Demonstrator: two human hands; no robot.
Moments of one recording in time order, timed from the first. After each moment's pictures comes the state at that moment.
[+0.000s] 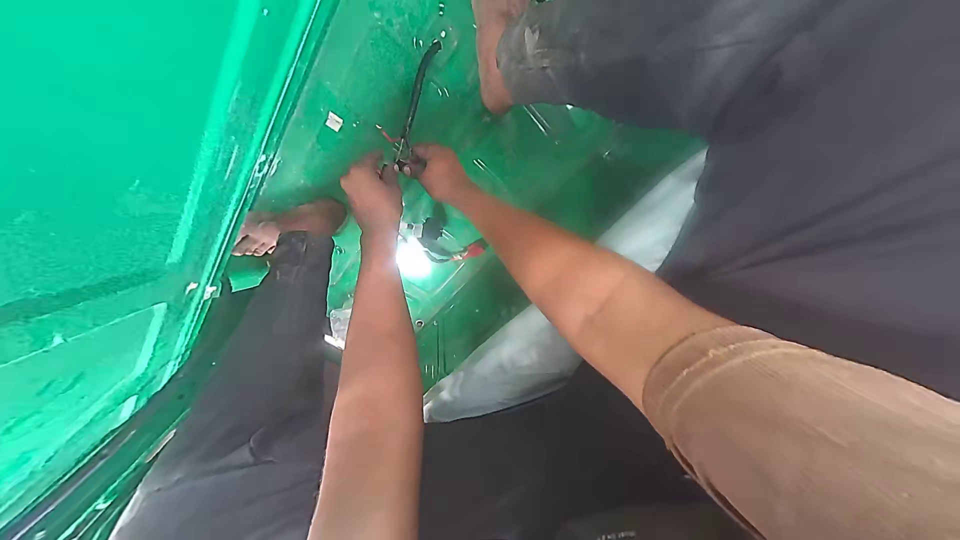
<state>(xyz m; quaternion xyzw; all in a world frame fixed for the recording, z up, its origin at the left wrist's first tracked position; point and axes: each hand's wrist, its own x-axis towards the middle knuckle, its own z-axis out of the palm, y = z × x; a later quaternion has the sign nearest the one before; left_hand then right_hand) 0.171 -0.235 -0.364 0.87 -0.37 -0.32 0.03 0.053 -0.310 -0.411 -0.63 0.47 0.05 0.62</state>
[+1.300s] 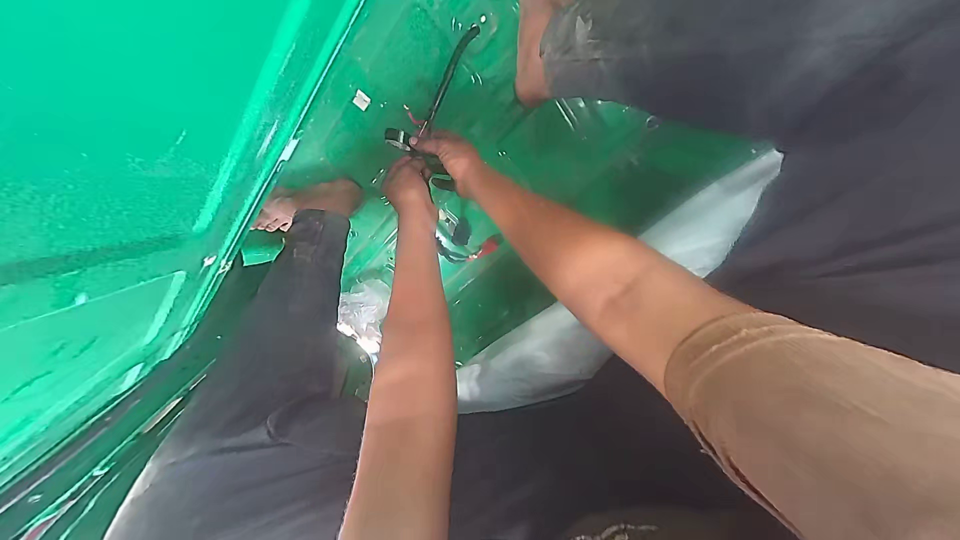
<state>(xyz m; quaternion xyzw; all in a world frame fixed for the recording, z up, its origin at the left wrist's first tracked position) 0.144 -0.227 -0.392 0.80 0.12 -0.40 0.43 0.081 -0.303 -0.410 -0.20 0.56 0.01 0.80</state>
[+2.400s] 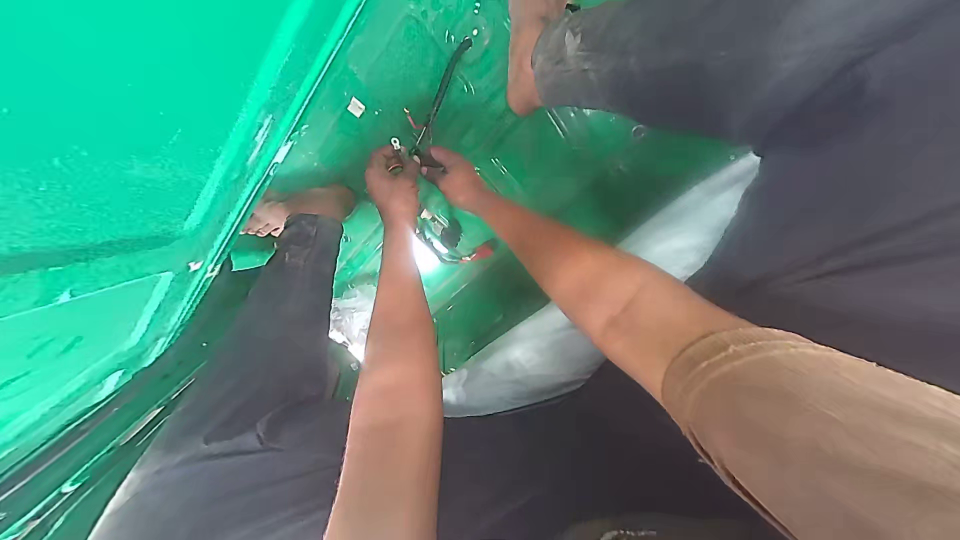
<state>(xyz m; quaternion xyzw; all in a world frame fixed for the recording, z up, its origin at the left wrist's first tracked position) 0.168 -0.211 -0.393 0.84 -0.16 -0.38 0.35 0.052 -0.287 -0.424 -0.60 0.42 0.00 0.69</state>
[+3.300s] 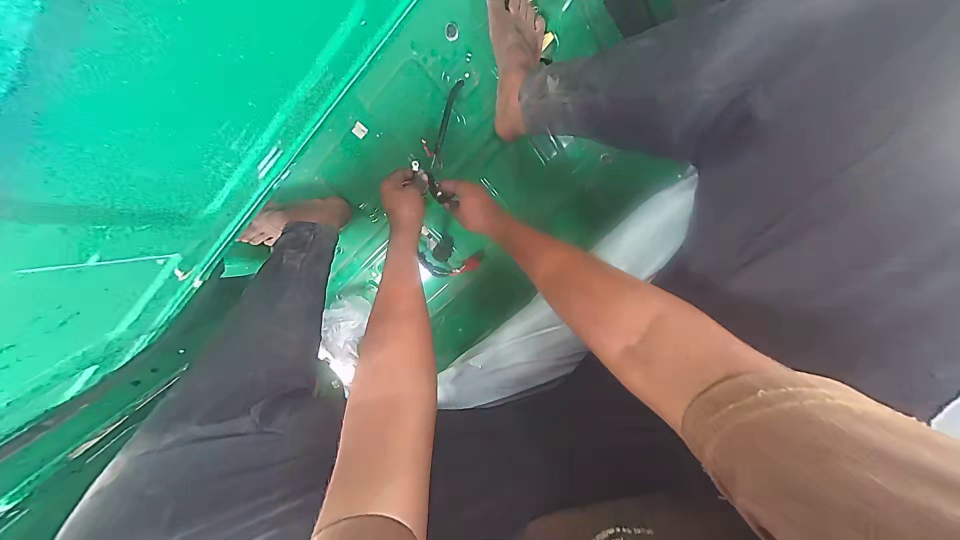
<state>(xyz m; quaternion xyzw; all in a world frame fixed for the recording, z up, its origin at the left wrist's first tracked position) 0.150 -0.216 -0.393 0.81 -0.13 -0.45 0.36 0.010 -0.290 -0.362 -0.72 0.40 0.14 0.55</state>
